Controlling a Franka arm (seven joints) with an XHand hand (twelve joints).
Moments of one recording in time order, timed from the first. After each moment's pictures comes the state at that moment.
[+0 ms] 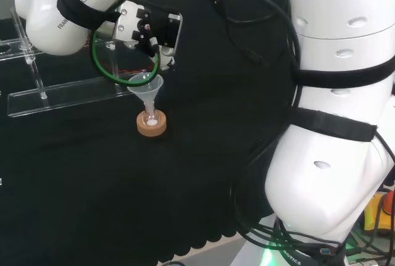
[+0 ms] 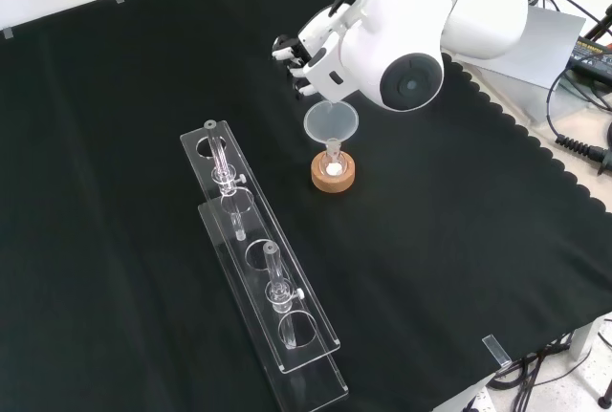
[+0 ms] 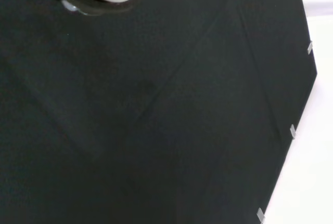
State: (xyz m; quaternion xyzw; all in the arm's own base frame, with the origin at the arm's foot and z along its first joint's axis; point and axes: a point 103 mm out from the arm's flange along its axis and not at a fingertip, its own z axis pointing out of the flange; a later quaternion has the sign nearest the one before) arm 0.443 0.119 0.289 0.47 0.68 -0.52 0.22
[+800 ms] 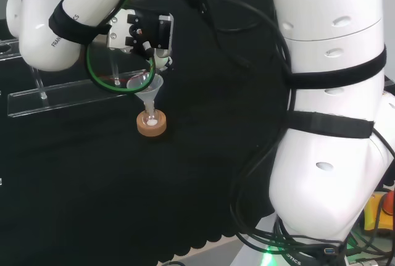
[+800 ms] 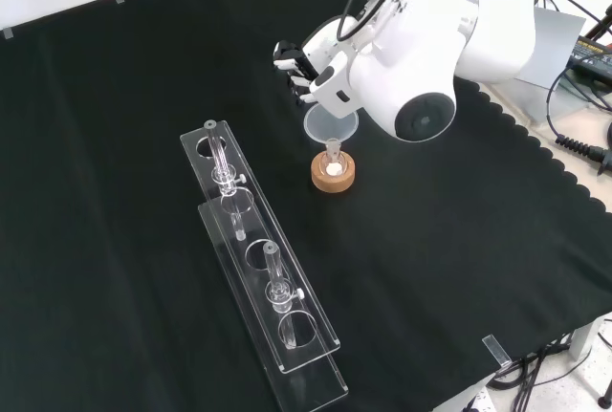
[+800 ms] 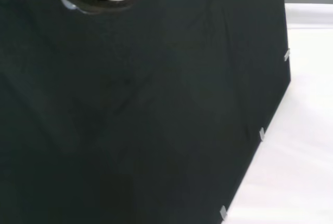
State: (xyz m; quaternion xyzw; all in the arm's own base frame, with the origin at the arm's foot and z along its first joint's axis) arm 0.447 0.131 0.287 0.44 0.65 -0.56 0.26
